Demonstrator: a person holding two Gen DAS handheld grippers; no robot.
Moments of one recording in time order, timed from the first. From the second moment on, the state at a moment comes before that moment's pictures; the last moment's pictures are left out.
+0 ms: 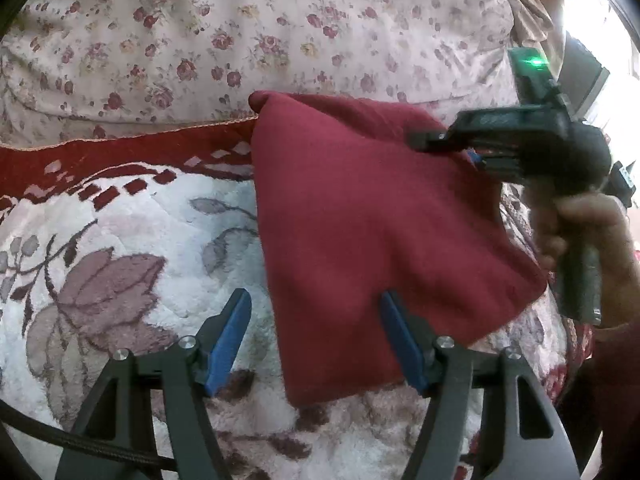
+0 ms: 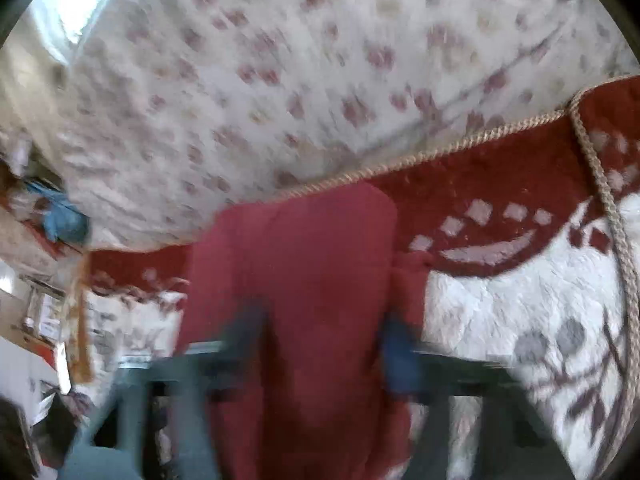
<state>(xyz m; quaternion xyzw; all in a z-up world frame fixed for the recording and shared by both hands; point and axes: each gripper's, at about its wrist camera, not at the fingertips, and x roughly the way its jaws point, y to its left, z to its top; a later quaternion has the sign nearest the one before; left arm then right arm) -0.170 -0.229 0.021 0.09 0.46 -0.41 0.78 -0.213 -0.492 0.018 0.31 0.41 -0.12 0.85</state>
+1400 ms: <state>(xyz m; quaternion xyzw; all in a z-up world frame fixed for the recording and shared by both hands) -0.180 -0.231 0.022 0.11 0.45 -0.37 0.81 -0.305 -0.394 0.005 0.15 0.42 -0.15 0.89</state>
